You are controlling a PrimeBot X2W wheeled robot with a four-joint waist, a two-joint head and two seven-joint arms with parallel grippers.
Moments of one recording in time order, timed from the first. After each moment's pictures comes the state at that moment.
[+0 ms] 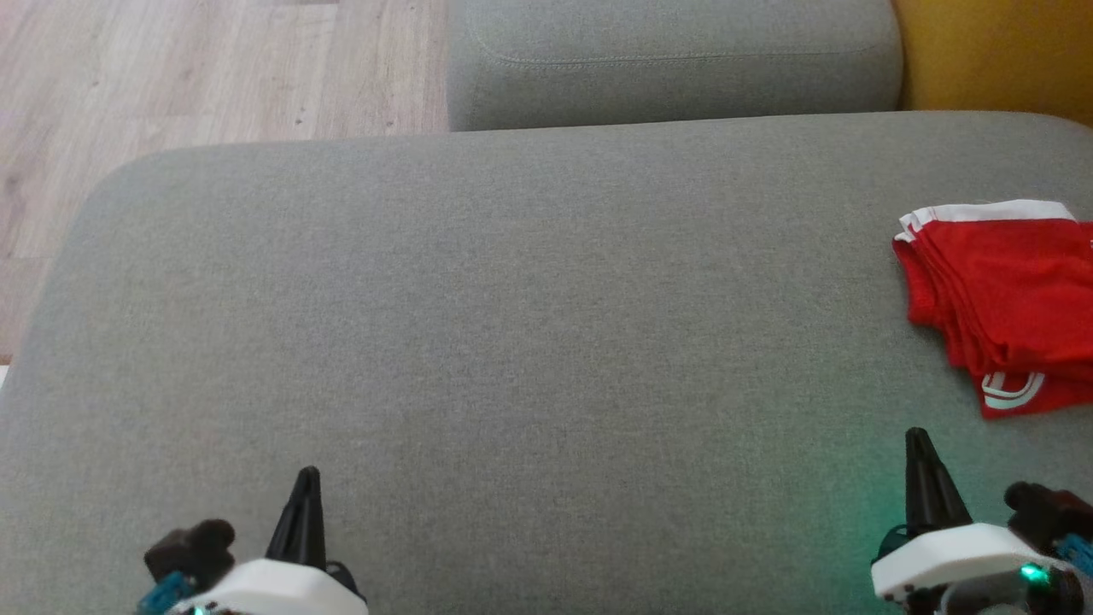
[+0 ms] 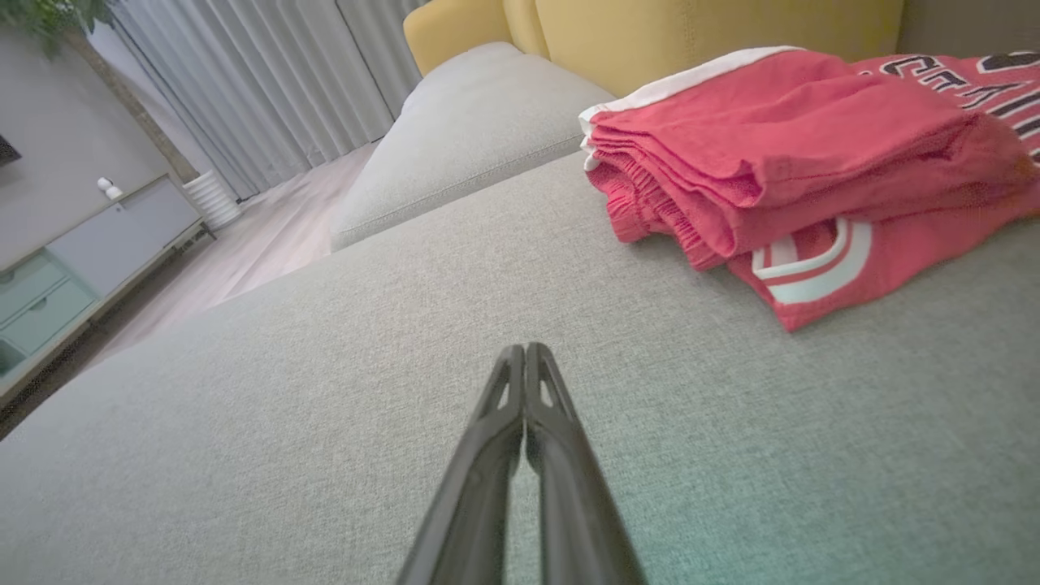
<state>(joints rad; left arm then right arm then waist) 0.13 0.06 -0.16 0.24 -0.48 0.03 -0.19 0.03 -0.06 -0.06 0.40 0.37 0.13 -0.17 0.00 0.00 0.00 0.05</state>
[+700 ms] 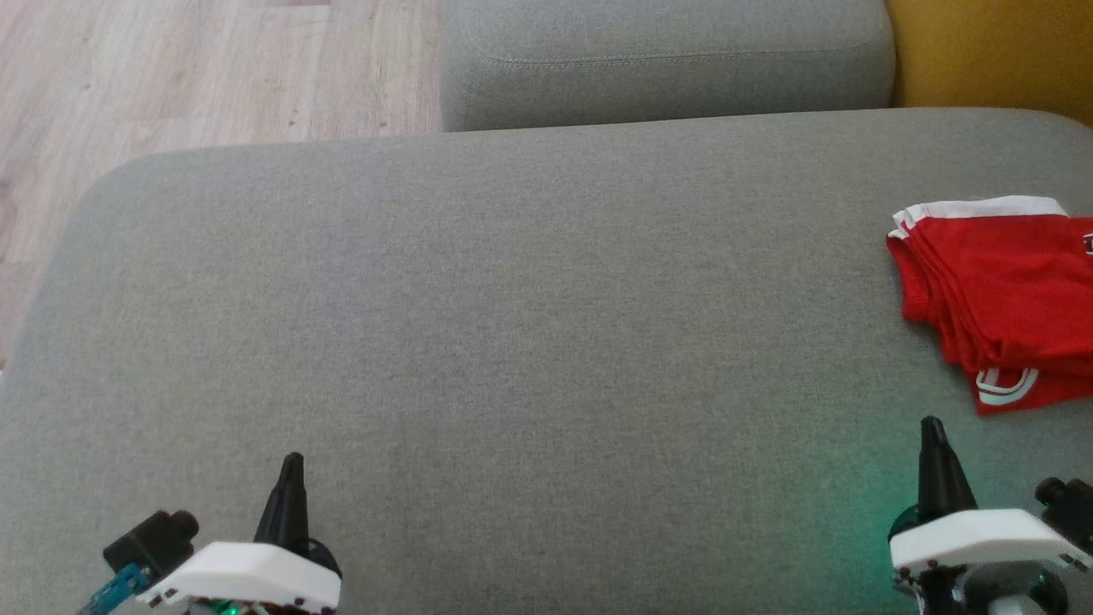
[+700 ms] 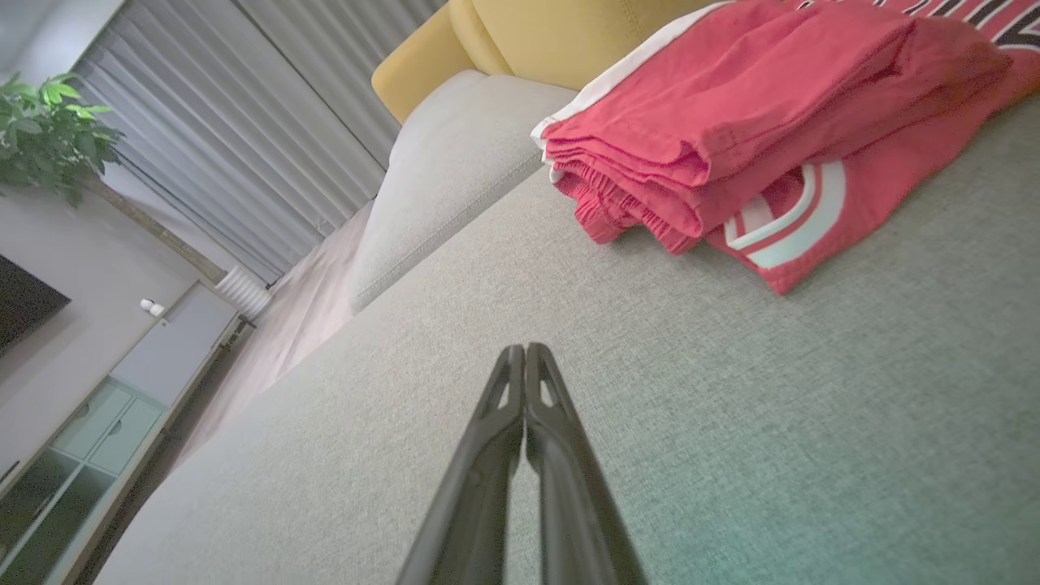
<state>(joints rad) 0.09 0.06 -0.12 0.25 -0.74 0.00 -0.14 0.02 -0.06 -0.07 0.38 0.63 0.13 -0.11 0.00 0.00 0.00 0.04</state>
